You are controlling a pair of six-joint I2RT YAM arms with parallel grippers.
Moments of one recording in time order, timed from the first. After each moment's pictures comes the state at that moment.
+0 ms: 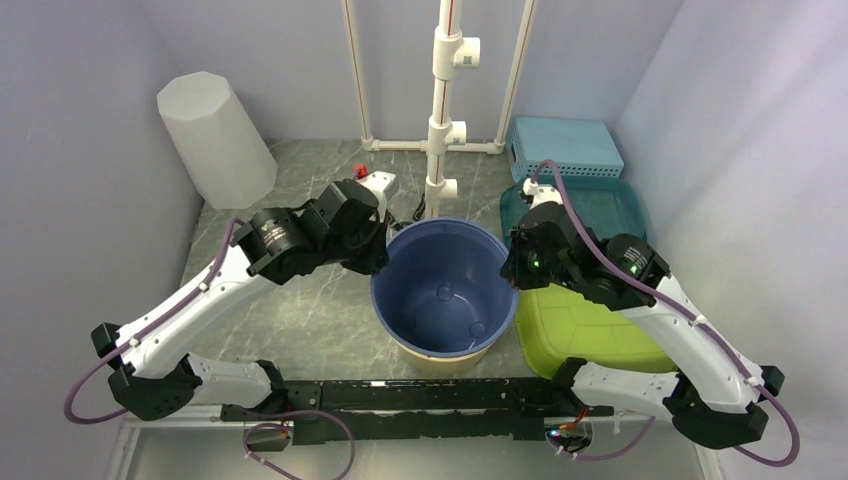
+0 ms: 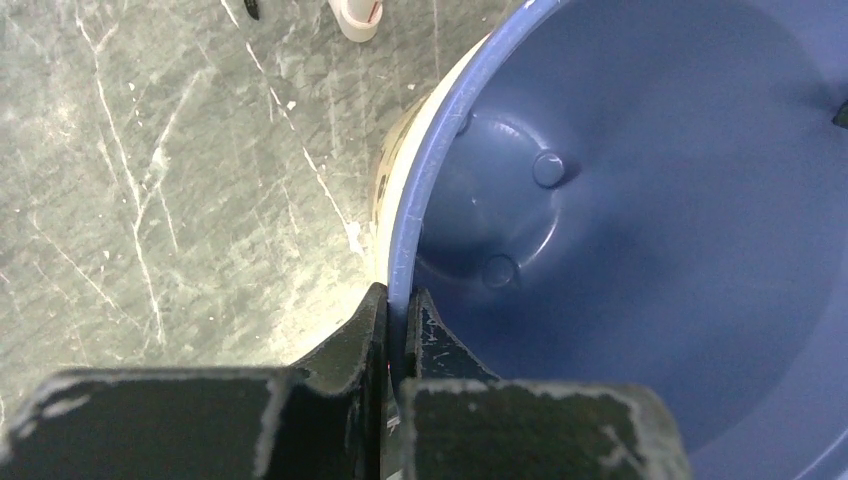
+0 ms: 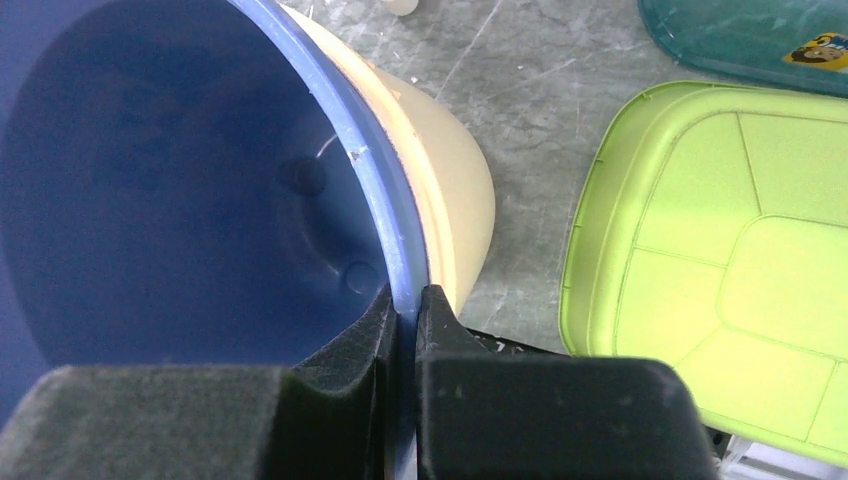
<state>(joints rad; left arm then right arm) -0.94 1.26 1.56 -1.09 -0.15 -0.52 0.86 1.03 1.44 -1.26 0.26 0.64</state>
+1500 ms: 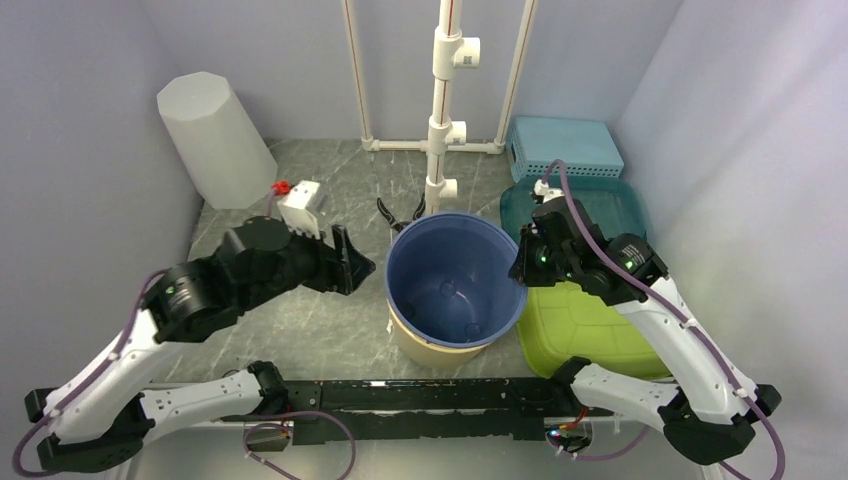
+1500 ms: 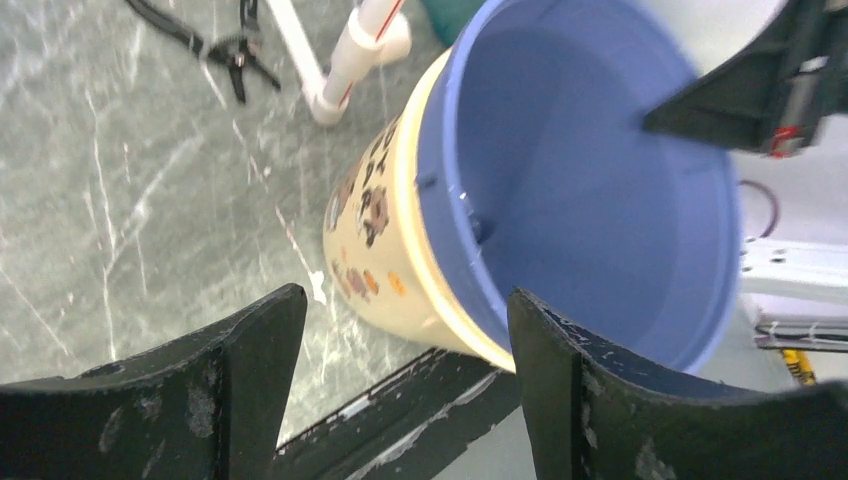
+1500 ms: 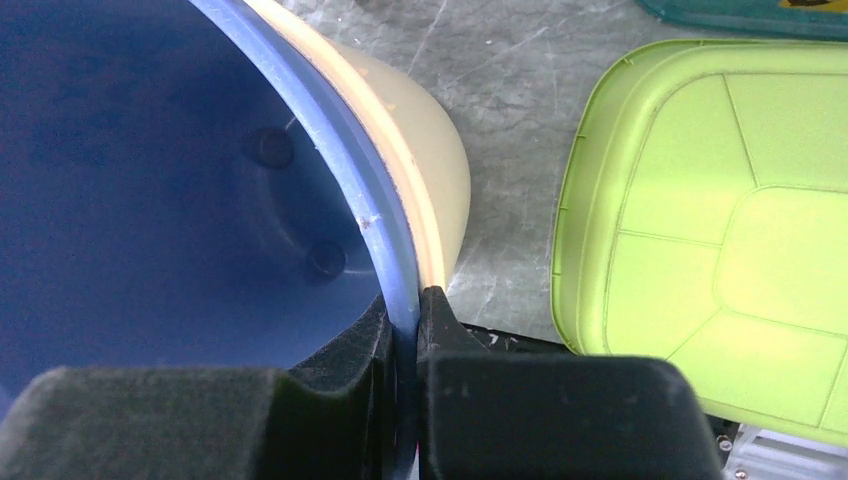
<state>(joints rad) -0.95 0.87 1.38 -0.91 -0.20 -0.57 0.68 1.00 1.35 -1.22 0.15 0.60</state>
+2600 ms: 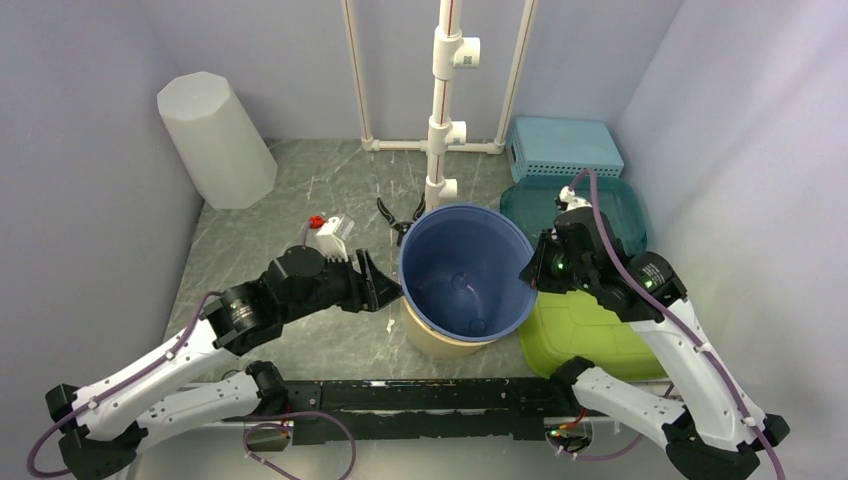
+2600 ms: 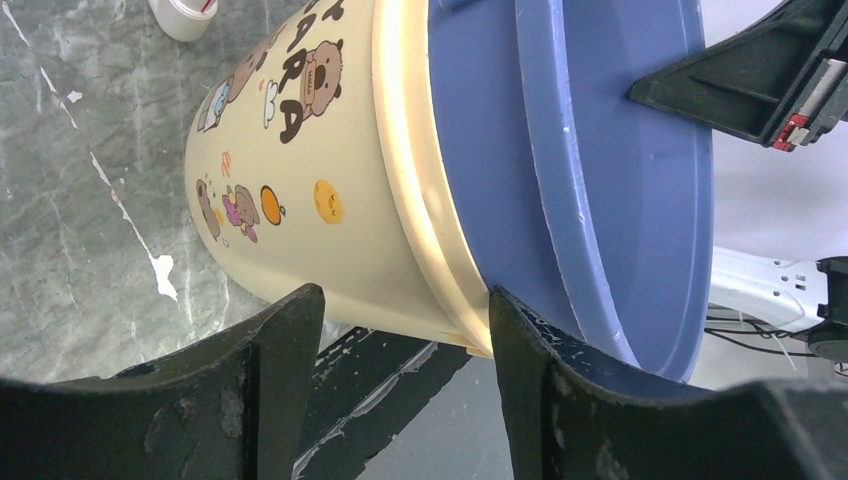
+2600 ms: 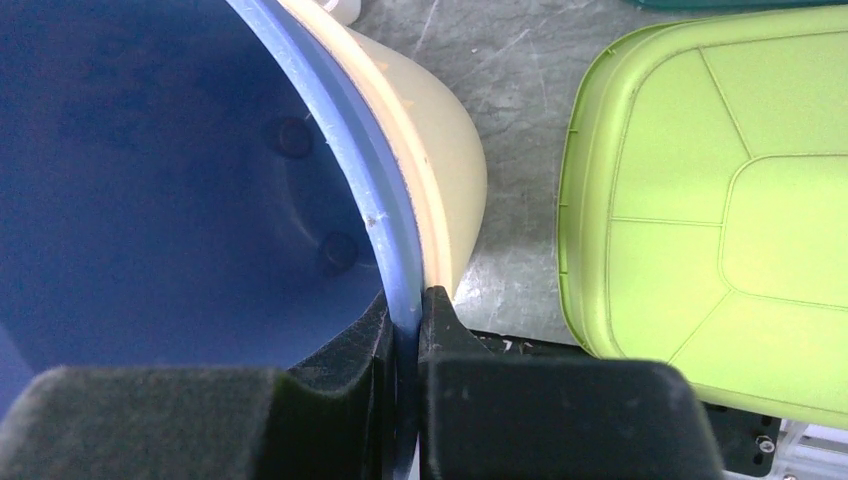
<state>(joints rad) -0.94 0.79 0.86 -0.48 -0.01 -0.84 0.60 0.89 1.27 -1.20 0.11 0.65</state>
